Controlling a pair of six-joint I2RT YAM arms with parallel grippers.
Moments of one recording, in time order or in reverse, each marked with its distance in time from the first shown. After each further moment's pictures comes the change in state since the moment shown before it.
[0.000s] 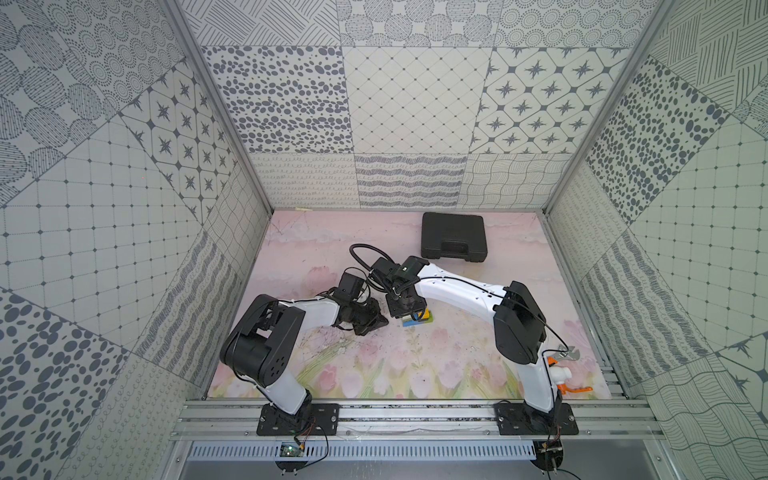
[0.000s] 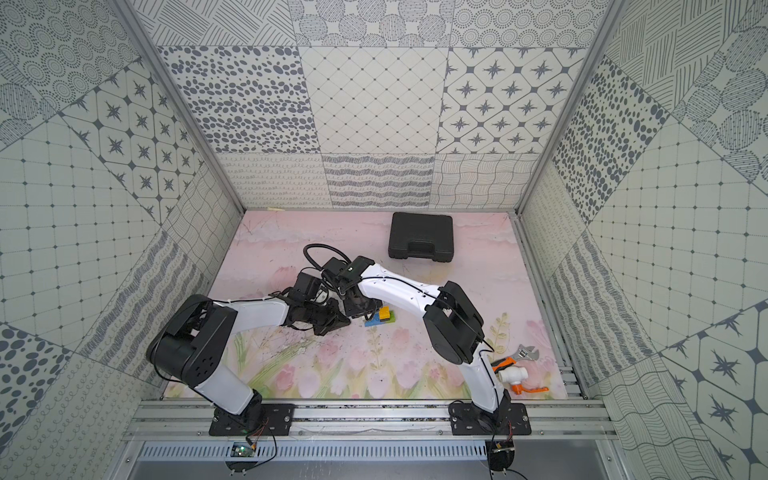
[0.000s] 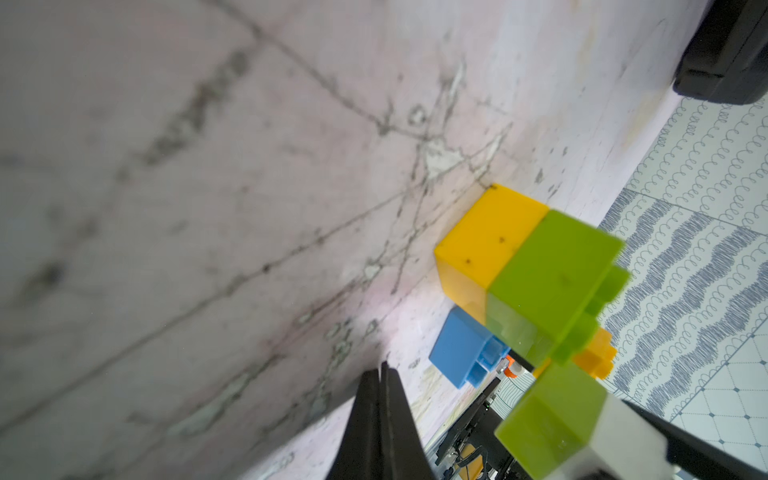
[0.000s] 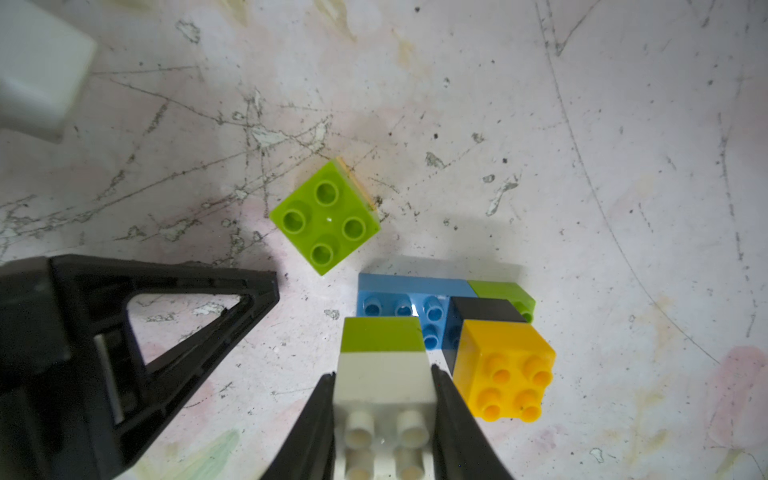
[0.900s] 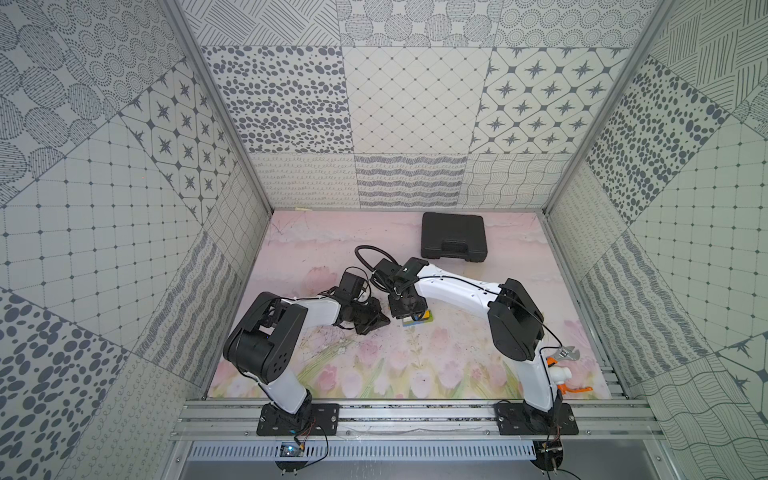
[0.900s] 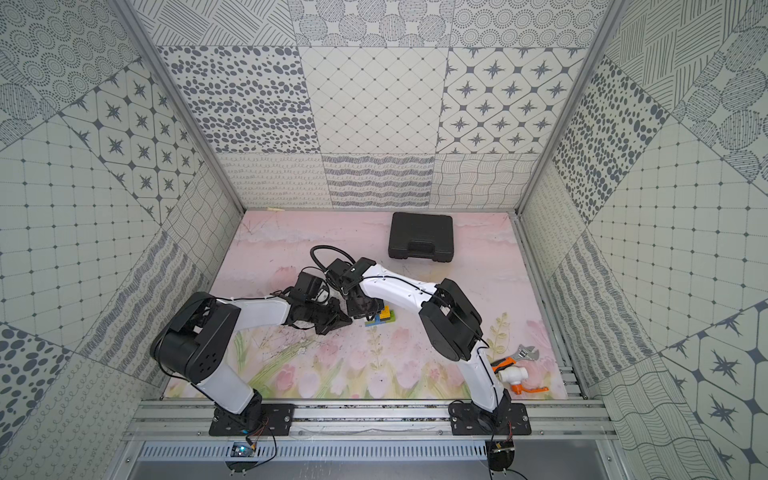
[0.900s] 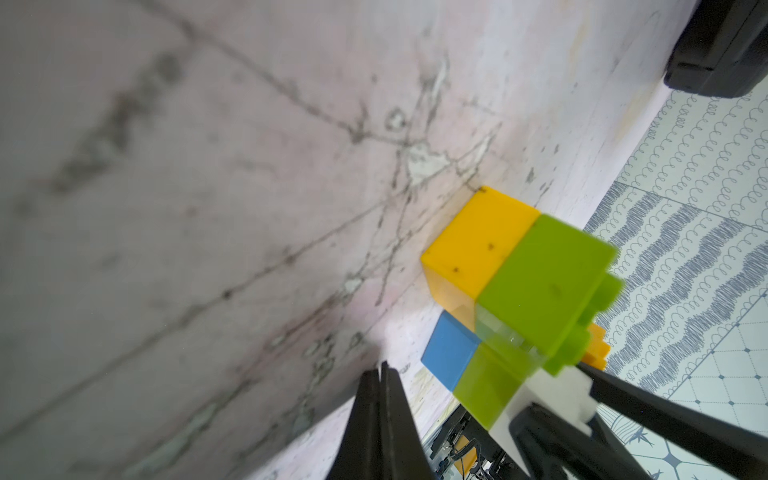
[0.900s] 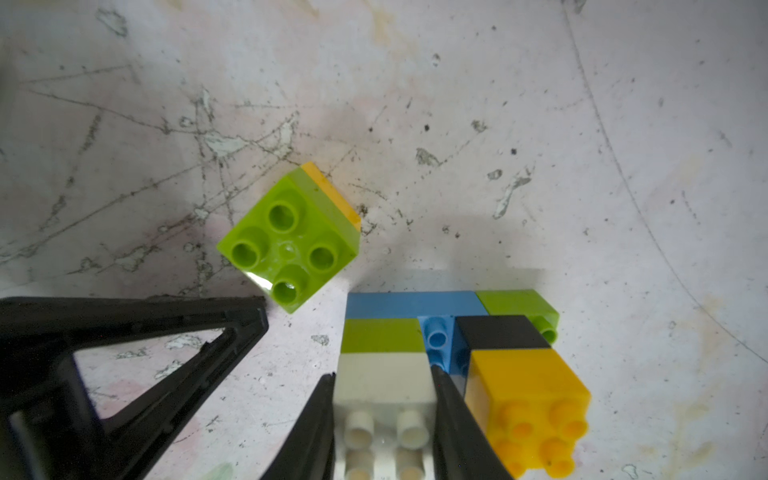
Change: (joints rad) left arm 0.001 0.027 0.010 0.024 0.033 0.000; right arm -0.031 0.021 -0.045 0.046 -0.035 0.050
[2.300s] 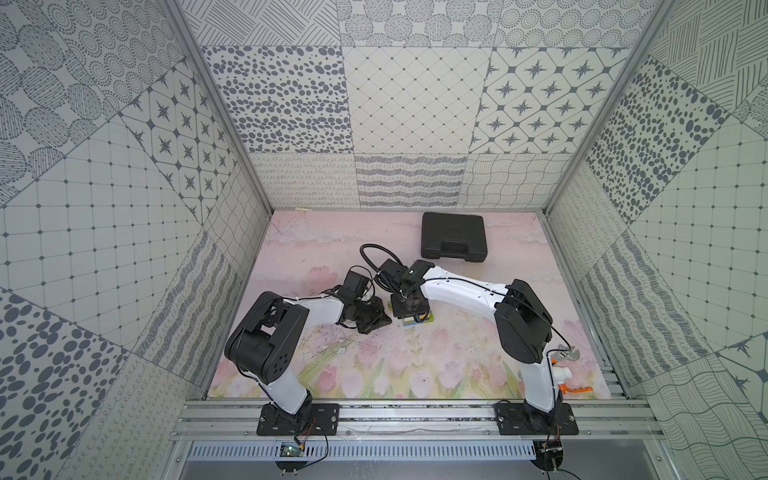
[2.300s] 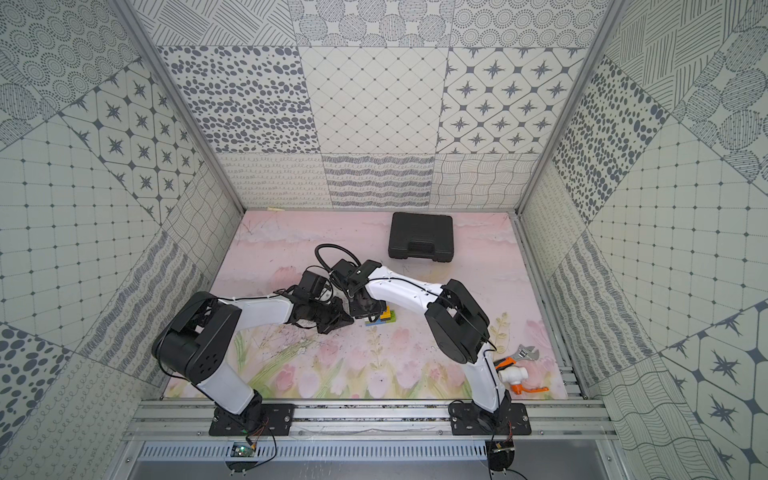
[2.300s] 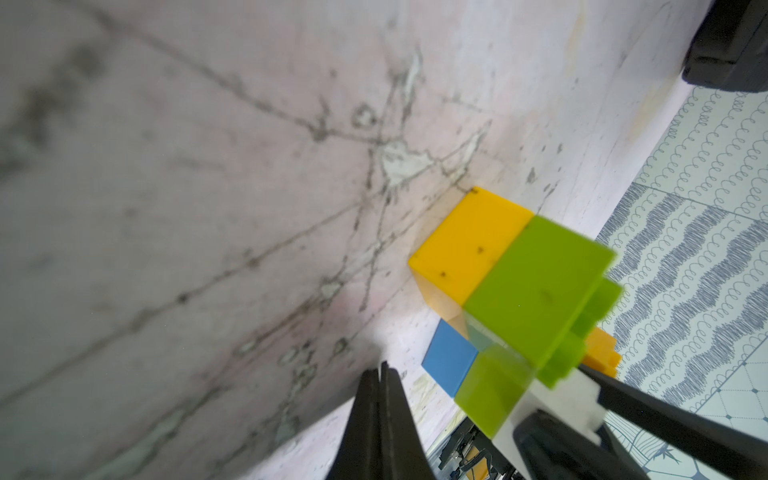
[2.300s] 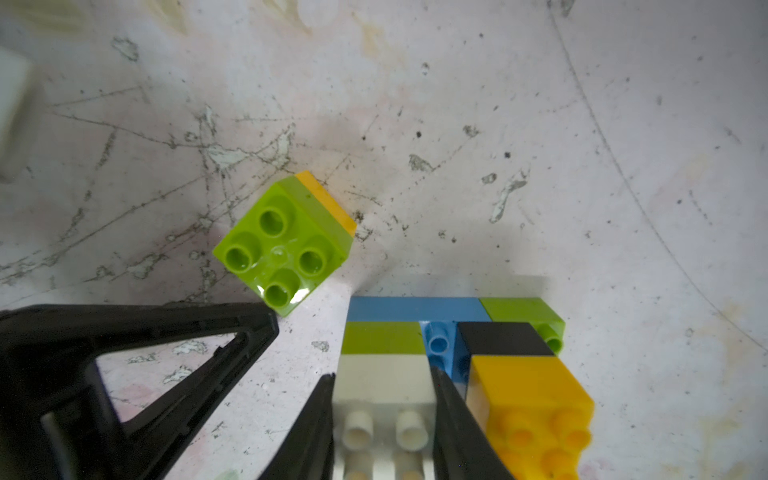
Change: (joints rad) left arm -0.034 -0.003 0.030 -0.037 -0.049 -0.001; right arm -0.014 -0.056 -0.087 0.076 0.008 0.014
